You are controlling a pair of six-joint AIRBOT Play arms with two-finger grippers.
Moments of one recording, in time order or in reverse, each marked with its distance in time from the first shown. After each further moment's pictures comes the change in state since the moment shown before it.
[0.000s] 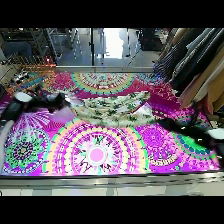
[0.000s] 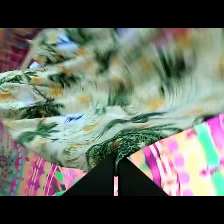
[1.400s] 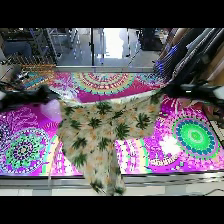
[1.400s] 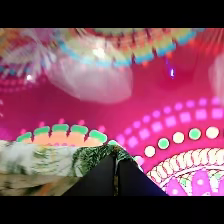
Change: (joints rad) left arm 0.039 0.150 -0.066 -0.006 -0.002 0.079; right arm 0.159 -0.391 0.600 -0.314 -0.034 0.176
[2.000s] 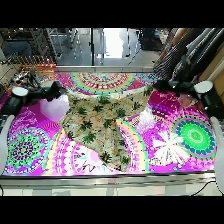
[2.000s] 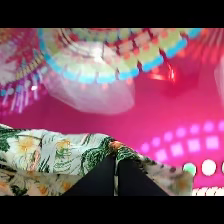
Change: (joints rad) left arm -0.024 -0.278 0.248 -0.094 0.132 0.045; right arm 0.045 -0.166 0.175 0.018 -0.090 -0.012
